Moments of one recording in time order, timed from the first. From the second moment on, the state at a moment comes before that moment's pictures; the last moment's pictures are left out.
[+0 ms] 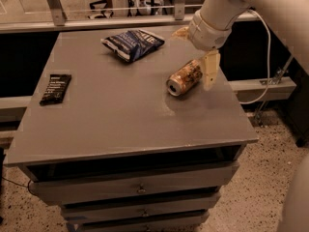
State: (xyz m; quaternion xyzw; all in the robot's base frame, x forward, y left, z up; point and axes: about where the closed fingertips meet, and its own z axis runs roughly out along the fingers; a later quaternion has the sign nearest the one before) arm 0.637 -0.109 0.880 -0.84 0.51 -0.01 0.17
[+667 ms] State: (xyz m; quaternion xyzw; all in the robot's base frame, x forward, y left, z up) arm 0.633 -0.103 0.841 -0.86 0.49 0.03 0.15
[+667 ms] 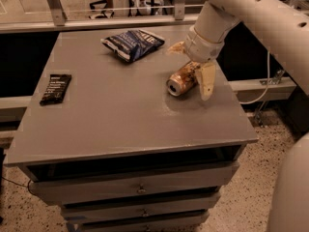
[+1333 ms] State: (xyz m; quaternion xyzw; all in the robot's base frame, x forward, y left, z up) arm 0.626 -0.078 0.842 -0.86 0.48 0.04 0.14
